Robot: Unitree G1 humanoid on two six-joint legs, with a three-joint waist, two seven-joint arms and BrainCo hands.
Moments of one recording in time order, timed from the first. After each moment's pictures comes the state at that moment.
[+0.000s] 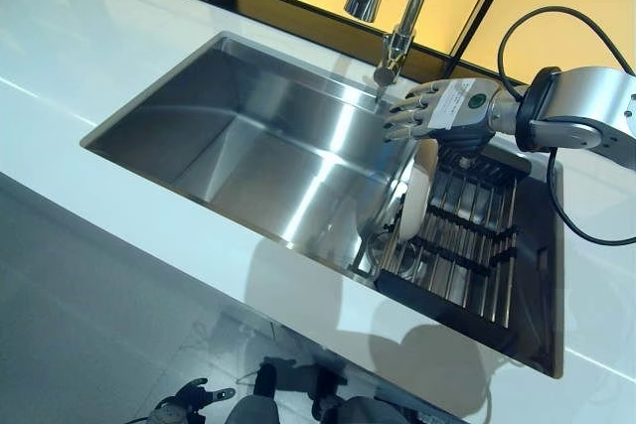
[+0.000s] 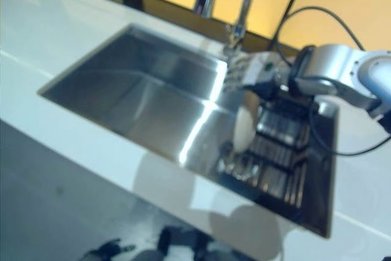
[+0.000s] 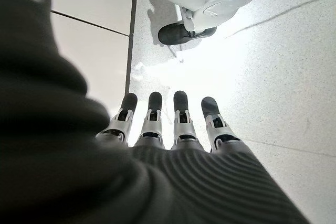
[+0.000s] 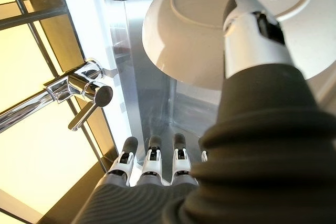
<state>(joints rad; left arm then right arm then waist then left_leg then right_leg) 0.01 0.37 -0.24 1.05 -0.04 0.07 -0.02 -1.35 -1.27 0.99 0.11 -0.58 -0.54 0.38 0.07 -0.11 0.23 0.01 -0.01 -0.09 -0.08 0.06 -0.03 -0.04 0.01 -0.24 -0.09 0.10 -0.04</state>
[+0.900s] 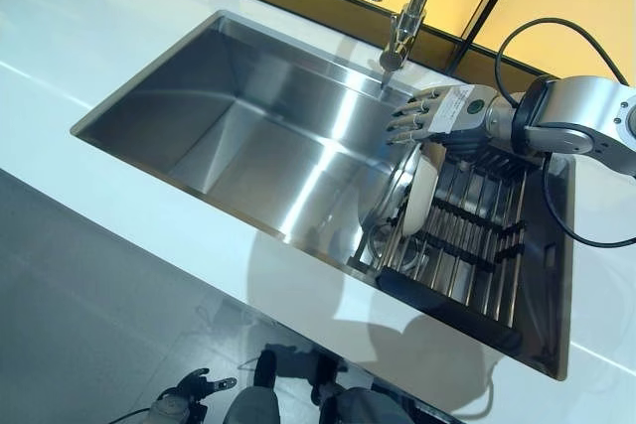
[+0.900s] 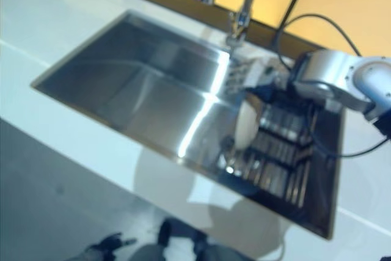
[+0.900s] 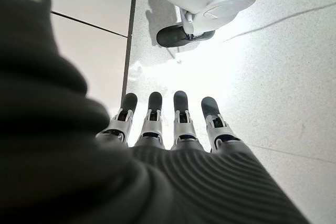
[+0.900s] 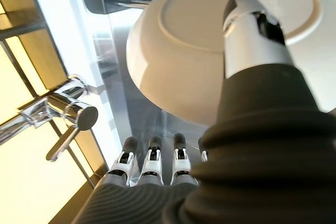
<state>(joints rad) -0.01 0.38 -0.24 1.04 -0.06 0.07 -0.02 -1.33 -1.24 0.99 0.13 -0.60 -0.52 0.37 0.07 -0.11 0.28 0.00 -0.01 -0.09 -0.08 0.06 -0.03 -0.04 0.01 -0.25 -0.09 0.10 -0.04</state>
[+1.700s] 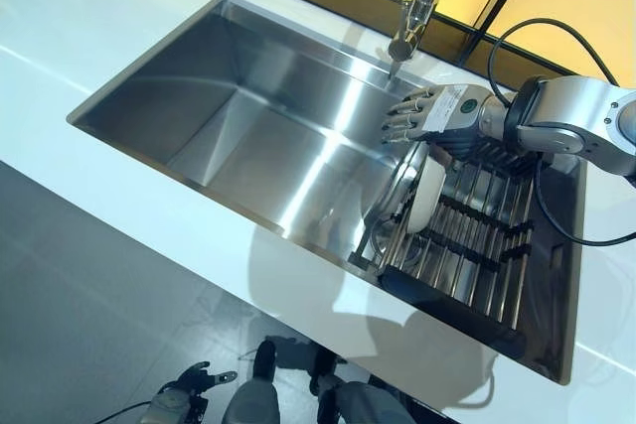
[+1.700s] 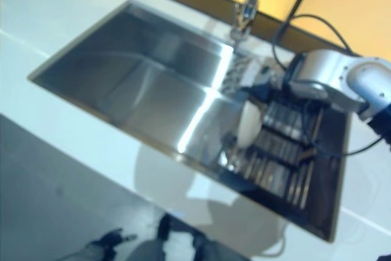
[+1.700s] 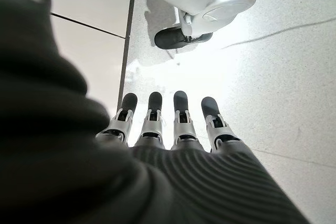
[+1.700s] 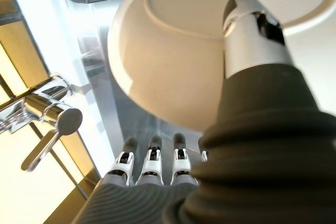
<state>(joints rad) -0.04 0.38 -0.24 1.04 -0.06 0.07 -0.02 -1.33 -1.23 0.99 0.13 -0.60 -0.51 0.38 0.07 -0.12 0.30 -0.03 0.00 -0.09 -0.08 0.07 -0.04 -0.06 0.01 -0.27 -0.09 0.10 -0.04</state>
